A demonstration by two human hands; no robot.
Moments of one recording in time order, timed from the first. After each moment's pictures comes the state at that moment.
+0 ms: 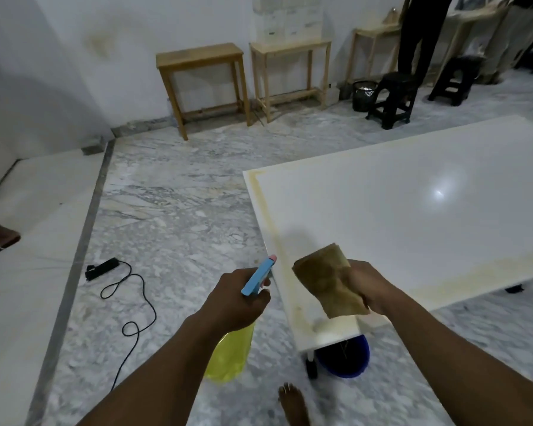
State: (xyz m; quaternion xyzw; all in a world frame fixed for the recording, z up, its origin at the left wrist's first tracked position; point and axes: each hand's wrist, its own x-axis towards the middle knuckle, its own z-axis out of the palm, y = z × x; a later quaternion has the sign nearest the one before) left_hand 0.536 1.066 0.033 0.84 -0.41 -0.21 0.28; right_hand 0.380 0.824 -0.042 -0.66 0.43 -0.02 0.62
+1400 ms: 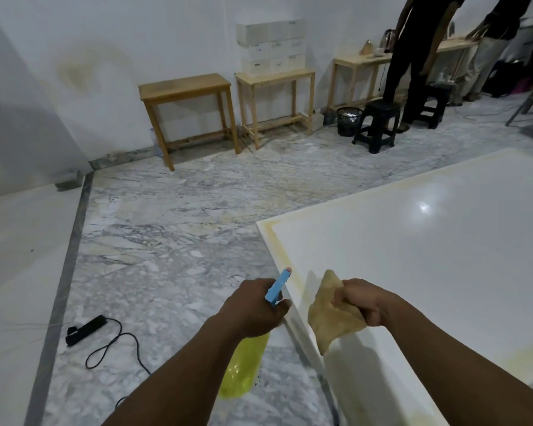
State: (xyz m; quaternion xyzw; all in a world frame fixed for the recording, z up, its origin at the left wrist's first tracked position) left_hand 0.743 0.978 0.053 0.82 -0.49 -0.22 0.20; right_hand 0.573 0.778 0.003 -0.58 0.48 0.08 0.65
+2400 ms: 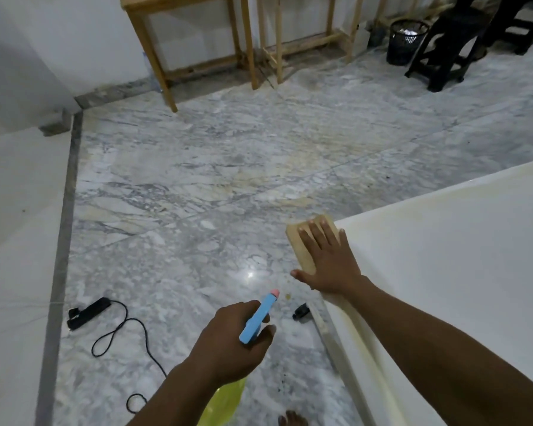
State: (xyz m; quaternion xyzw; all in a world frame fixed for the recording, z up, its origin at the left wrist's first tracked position) left_hand 0.984 0.903 -0.066 0.83 -0.40 -0.30 0.26; right_hand 0.906 0.635 -0.186 -0.96 0.25 0.11 0.09
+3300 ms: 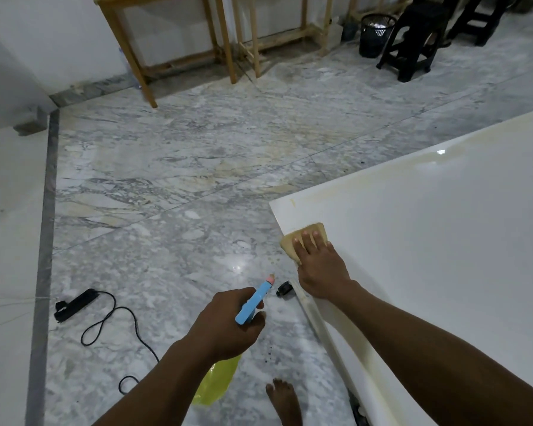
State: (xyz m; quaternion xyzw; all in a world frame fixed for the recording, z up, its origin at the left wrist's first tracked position) left_hand 0.918 0.929 -0.072 0.82 -0.44 -0.31 0.22; right_hand 0.808 0.706 -0.166 -0.94 0.28 0.14 0.11
